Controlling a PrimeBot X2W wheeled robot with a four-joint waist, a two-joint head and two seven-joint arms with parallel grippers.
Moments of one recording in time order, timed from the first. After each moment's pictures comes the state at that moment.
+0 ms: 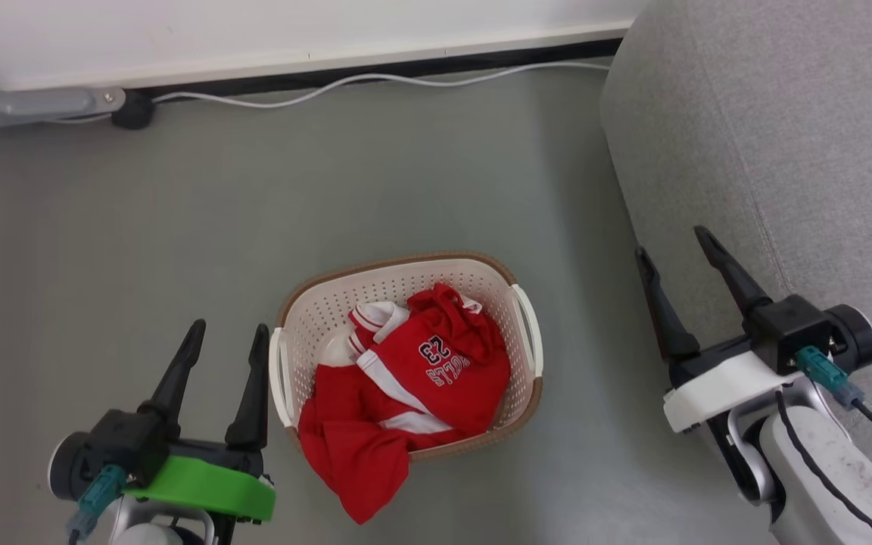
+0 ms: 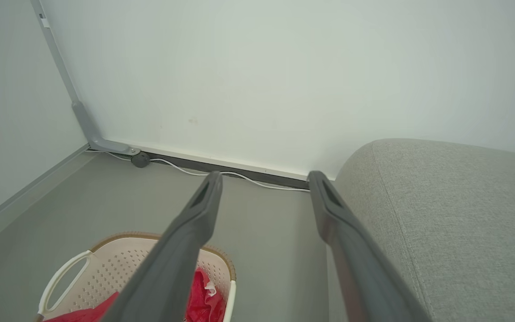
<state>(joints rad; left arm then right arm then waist) 0.02 0.08 -0.17 0.02 -0.29 -0.11 -0.25 -0.15 -0.29 0.43 0.10 0.23 -0.12 -0.25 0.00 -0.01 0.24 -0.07</state>
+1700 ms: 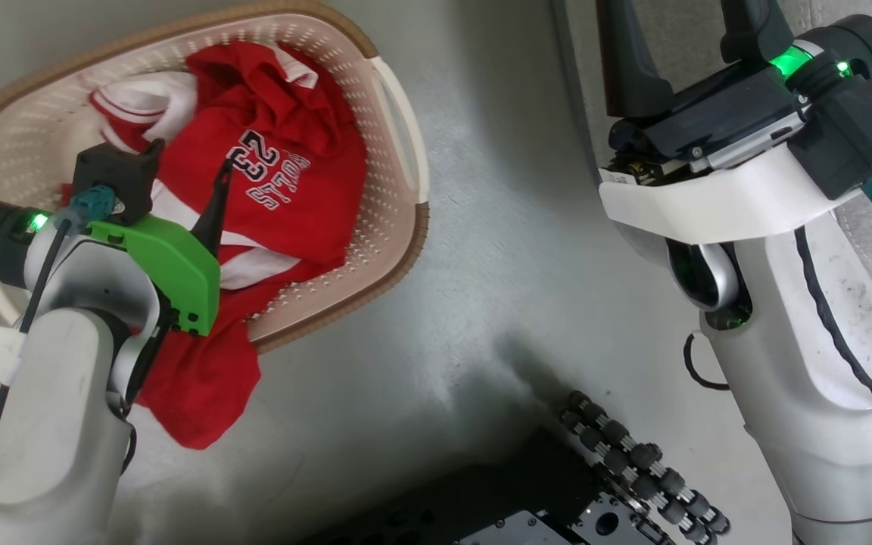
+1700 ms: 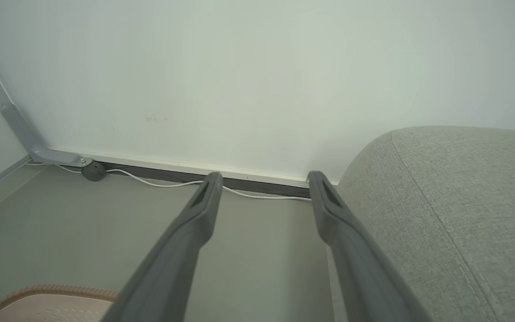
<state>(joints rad) -0.50 0.26 -0.30 0.13 -0.25 -0.12 0.27 -0.61 -0.08 0.38 -0.10 0.17 -0.04 -0.26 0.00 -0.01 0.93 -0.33</state>
